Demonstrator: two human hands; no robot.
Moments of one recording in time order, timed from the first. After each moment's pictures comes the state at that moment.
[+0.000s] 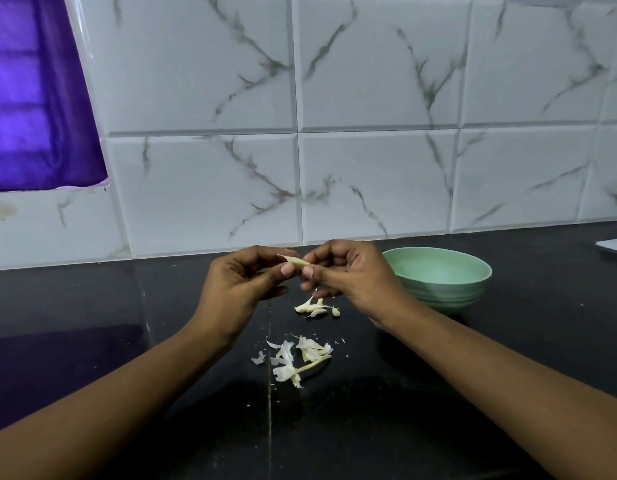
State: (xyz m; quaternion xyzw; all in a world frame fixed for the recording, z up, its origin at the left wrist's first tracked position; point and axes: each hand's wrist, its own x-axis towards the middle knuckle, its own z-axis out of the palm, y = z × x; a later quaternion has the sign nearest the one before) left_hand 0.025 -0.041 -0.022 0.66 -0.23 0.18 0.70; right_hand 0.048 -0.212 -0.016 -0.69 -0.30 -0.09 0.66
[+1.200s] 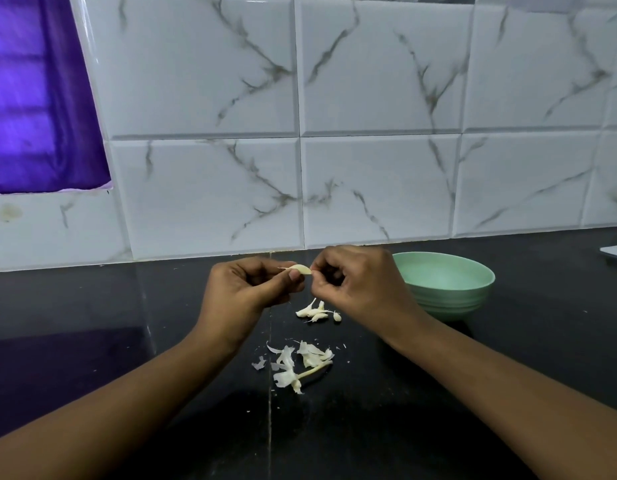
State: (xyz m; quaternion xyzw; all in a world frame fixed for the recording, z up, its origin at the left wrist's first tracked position) left_hand 0.022 -0.047 -0.023 0.67 -0.19 0.20 0.69; right_hand 0.043 -0.213 -0.015 -0.76 -0.36 -0.47 0.26
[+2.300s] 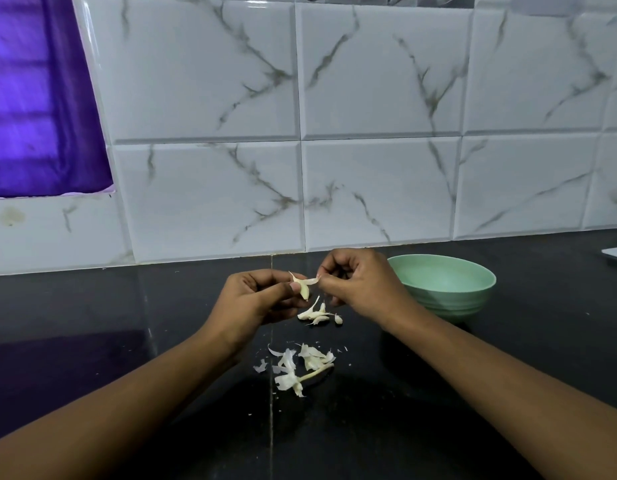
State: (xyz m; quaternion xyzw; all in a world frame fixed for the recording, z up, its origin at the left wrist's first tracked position) left_hand 0.025 -0.046 -0.025 0.68 -0.15 0.09 0.72; right_hand 0.053 -0.217 -0.013 -0.81 -0.26 -0.23 0.47
